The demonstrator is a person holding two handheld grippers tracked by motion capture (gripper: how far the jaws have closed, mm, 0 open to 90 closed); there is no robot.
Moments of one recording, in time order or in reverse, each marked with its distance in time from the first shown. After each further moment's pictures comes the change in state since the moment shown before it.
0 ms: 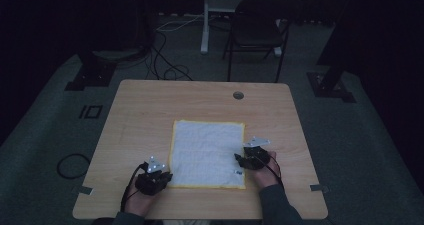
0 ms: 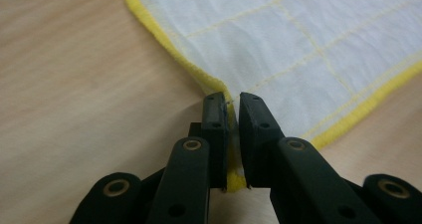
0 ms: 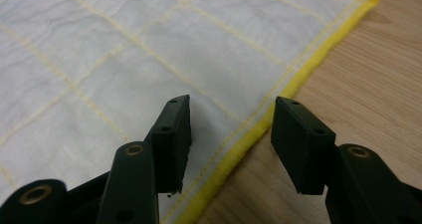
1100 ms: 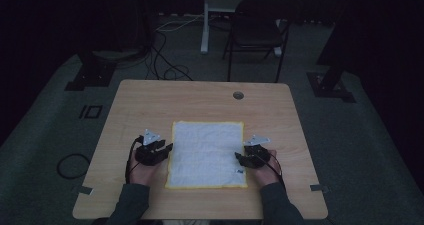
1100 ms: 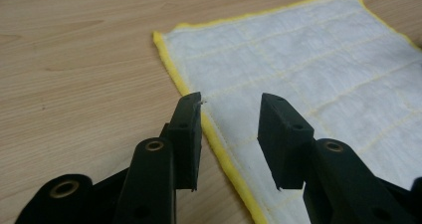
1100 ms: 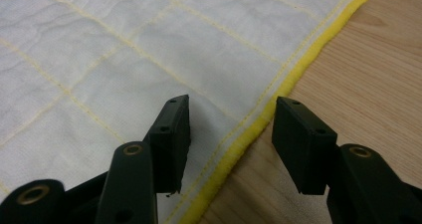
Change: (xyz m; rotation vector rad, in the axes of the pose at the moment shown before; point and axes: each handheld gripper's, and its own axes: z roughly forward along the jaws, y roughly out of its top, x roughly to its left) left arm 0.048 0.063 0.012 -0.198 0.097 -0.077; right arm -0.004 0.003 0.002 0.008 0.000 -0.005
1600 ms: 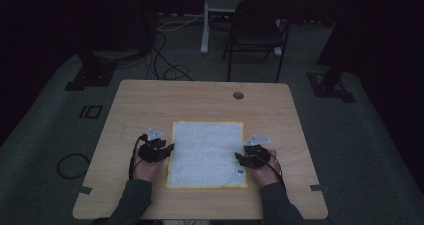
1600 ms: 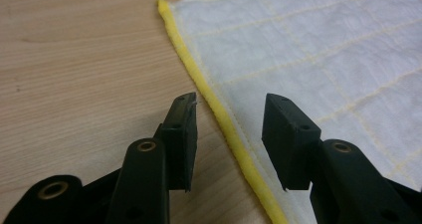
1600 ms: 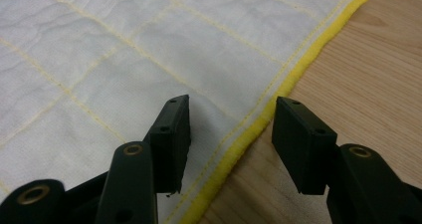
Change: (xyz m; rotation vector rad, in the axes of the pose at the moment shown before) left arm 0.010 -0.005 0.028 0.076 0.004 -0.040; right arm 0.000 0.000 0.000 -0.001 0.001 0.001
